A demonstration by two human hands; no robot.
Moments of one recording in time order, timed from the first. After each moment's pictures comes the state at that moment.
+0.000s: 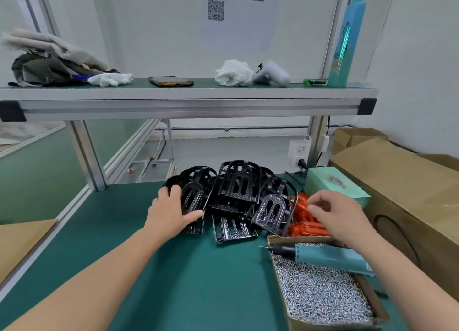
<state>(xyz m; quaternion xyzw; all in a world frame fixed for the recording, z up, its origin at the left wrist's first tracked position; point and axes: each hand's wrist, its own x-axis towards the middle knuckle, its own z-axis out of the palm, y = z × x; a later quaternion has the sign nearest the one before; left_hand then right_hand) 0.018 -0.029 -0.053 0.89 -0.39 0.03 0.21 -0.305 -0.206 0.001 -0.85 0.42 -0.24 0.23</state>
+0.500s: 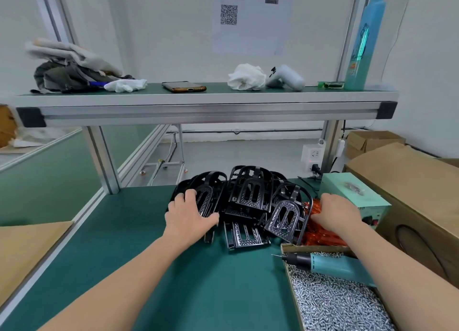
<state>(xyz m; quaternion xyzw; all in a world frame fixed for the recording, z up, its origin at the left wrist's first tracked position) -0.003 -0.041 -0.055 0.89 -0.34 0.02 0.29 -0.247 -0.283 -0.036 -0.86 0.51 -0.05 0.00</state>
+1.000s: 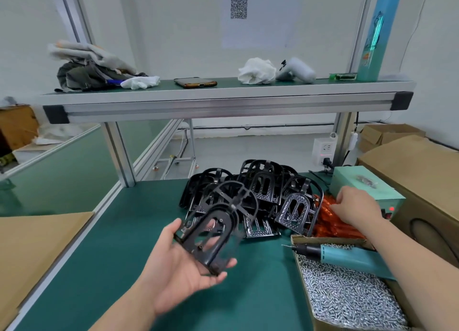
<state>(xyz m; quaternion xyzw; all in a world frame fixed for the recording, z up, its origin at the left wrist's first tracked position) -0.054 0.068 -0.055 0.35 -0.10 -0.62 0.70 -0.260 -0.289 -0.039 -0.83 0.54 -0.12 0.05</state>
